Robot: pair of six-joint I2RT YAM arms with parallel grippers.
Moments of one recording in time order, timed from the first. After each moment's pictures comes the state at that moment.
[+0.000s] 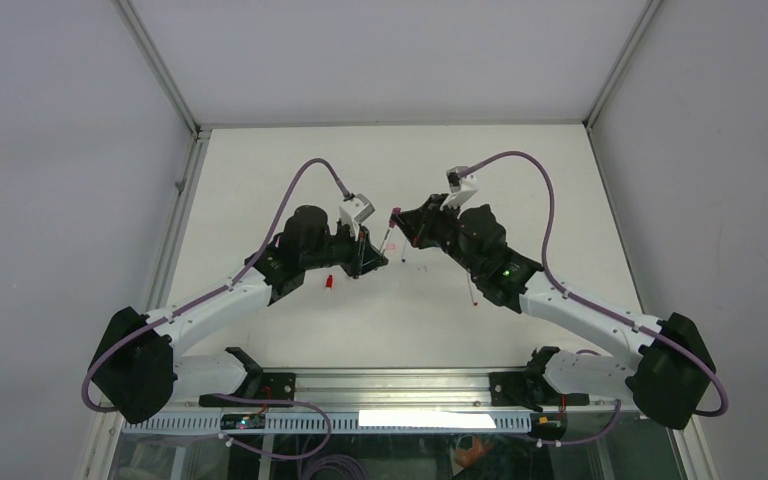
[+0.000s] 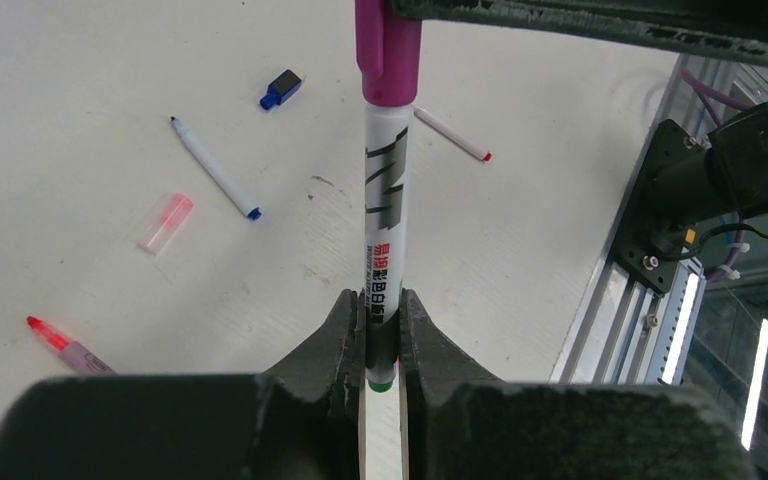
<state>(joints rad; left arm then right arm) -0.67 1.20 0.71 0.09 0.37 -0.22 0.84 1.13 0.75 0.24 0.12 0.61</state>
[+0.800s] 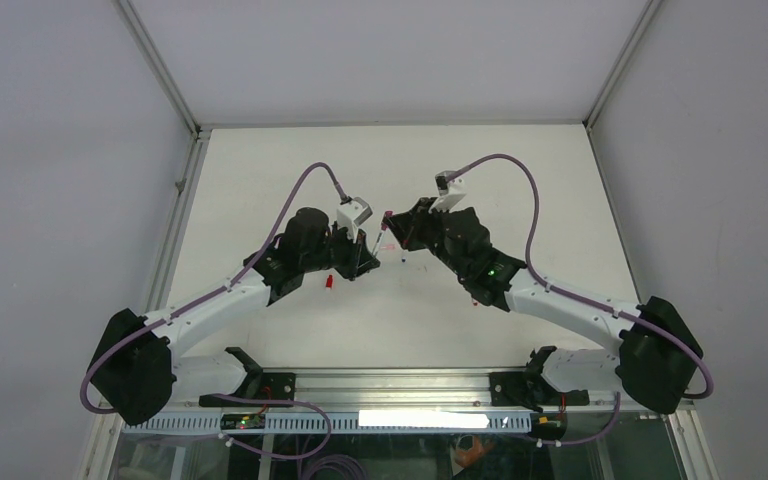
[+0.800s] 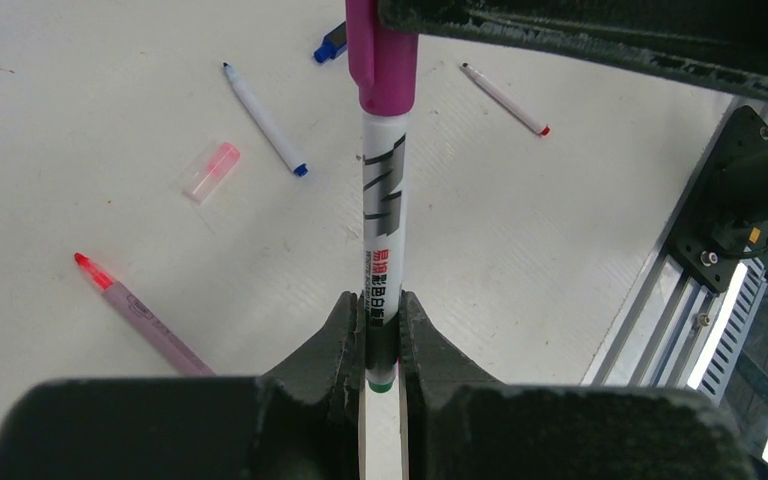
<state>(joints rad) -0.67 1.19 0.71 0.00 0.28 -0.19 0.88 1.22 0.75 0.31 0.17 0.63</state>
